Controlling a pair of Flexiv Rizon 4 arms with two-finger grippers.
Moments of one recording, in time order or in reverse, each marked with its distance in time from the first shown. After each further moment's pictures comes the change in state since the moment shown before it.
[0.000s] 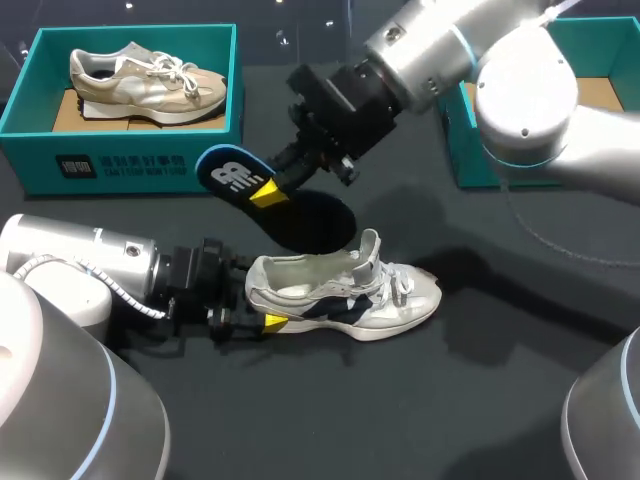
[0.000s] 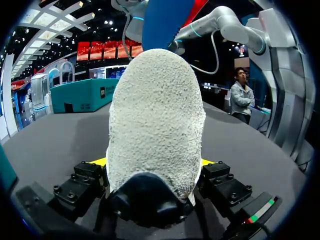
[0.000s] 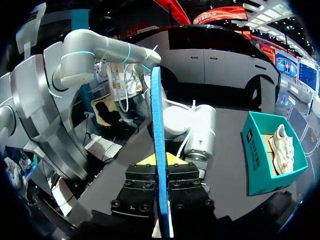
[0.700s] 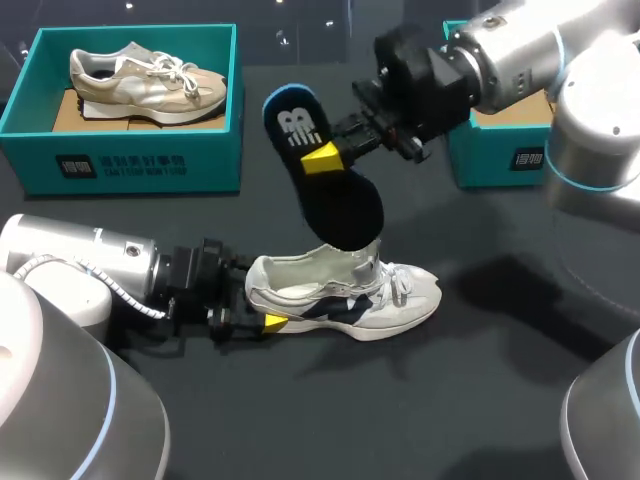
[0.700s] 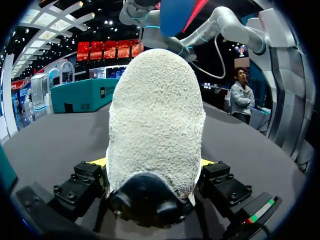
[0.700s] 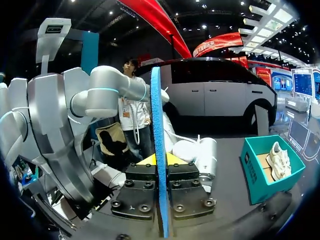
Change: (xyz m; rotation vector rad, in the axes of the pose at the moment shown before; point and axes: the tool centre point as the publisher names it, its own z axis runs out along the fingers) left arm 0.000 0.000 0.000 0.000 0.000 0.000; right arm 0.046 0.042 -0.074 -0.304 -0.011 0.044
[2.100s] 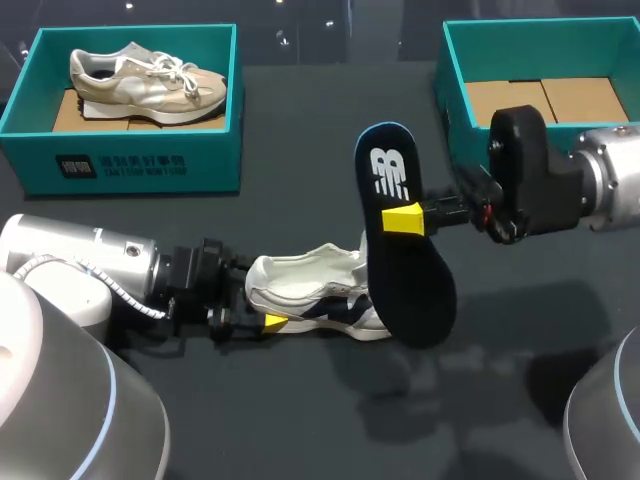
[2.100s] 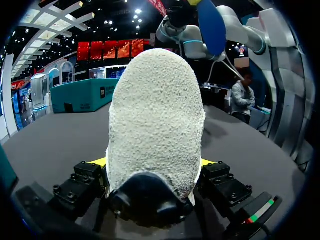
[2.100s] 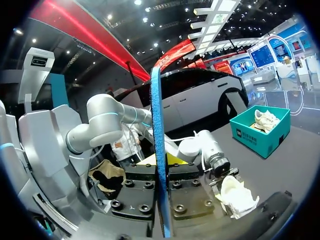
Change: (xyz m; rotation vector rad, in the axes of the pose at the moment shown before) left arm 0.000 0.000 0.000 0.000 0.000 0.000; right arm 0.095 -0.027 -0.030 -0.206 -0.245 0.311
